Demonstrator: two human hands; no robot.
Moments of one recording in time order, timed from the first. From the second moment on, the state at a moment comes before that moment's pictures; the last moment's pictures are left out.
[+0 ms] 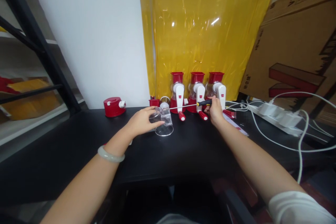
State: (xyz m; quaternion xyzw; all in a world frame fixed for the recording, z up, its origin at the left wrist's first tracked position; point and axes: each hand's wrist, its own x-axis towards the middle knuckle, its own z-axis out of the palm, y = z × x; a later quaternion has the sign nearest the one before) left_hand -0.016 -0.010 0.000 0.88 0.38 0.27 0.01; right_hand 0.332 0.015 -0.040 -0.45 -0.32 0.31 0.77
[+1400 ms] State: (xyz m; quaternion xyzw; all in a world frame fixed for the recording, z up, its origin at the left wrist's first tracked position) left_hand -0.016 -0.012 -0.001 0.88 0.39 0.27 0.01; right_hand 0.329 0.012 -0.033 -0.46 -0.30 0.34 0.76
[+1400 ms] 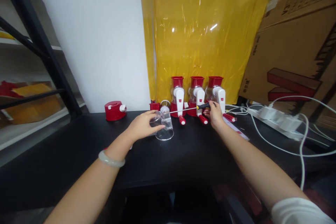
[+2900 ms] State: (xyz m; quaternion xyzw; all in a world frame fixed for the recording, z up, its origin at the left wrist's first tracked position) left_hand -0.017 -0.012 -0.001 0.88 0.39 0.27 0.01; right_hand 0.335 0.013 -0.037 -0.45 -0.32 0.34 0.77
